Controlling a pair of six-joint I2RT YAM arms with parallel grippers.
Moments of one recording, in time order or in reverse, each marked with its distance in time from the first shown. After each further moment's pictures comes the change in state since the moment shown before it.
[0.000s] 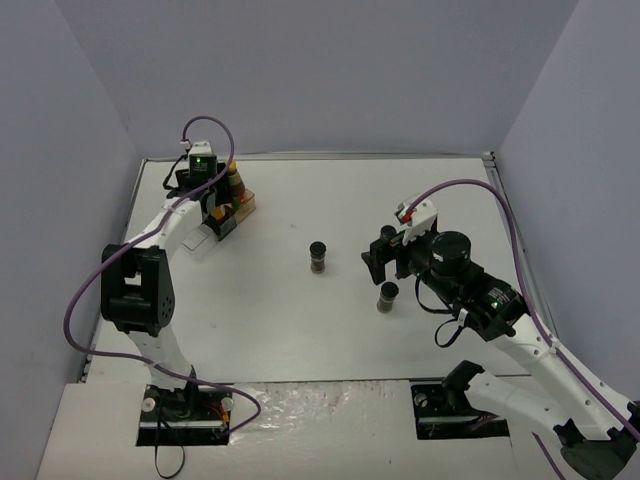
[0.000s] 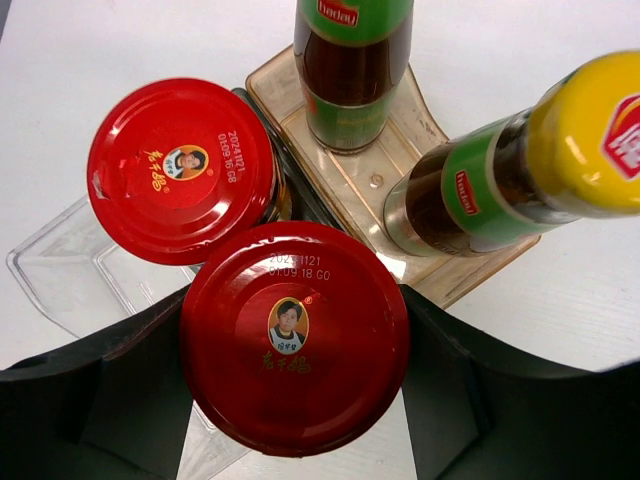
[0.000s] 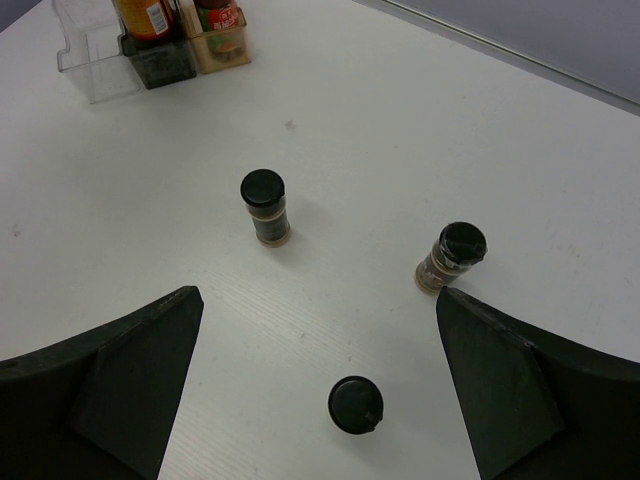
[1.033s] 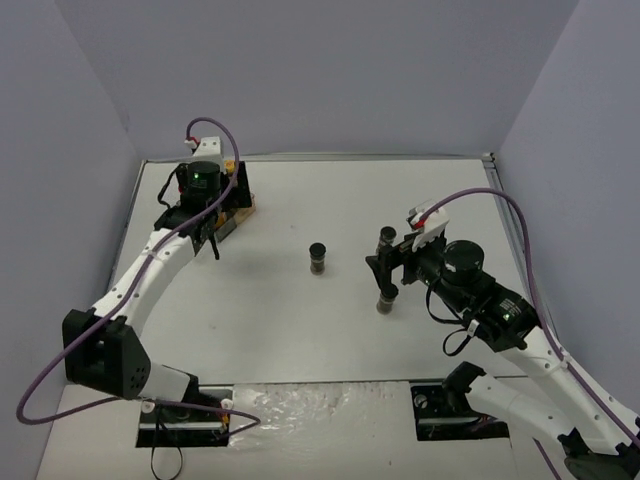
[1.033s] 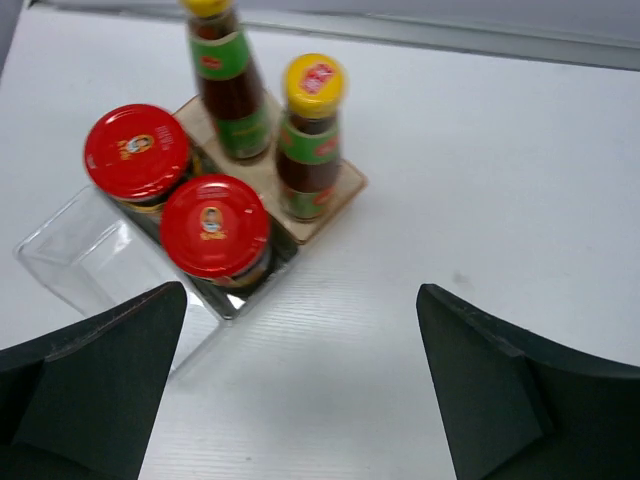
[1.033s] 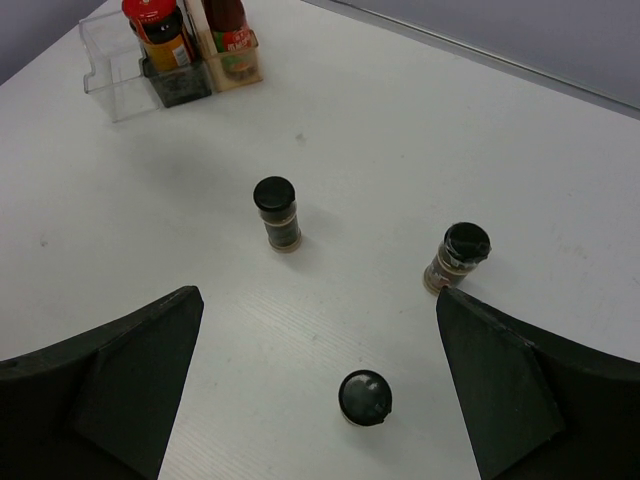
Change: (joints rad) left arm -0.160 -0.362 -0.150 -0.014 0.032 0.009; right arm 0.000 -0.070 -0.019 -0.007 -0.010 0.030
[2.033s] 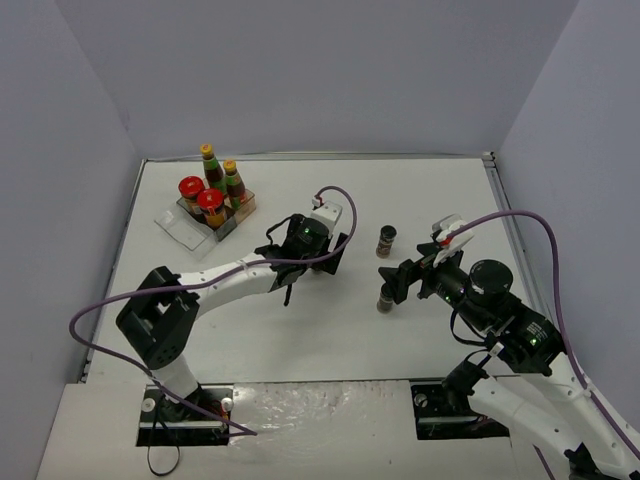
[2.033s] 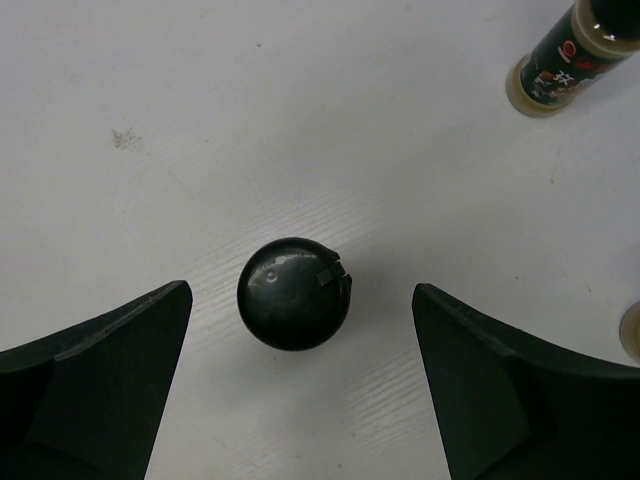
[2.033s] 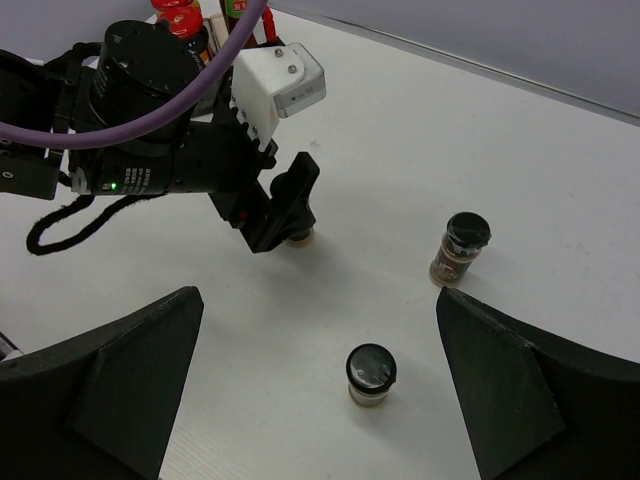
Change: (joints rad) left arm -0.530 0.230 -0.139 0.188 -0.010 0.032; right arm 0.000 -0.160 -0.034 -0.064 -0.027 0.016
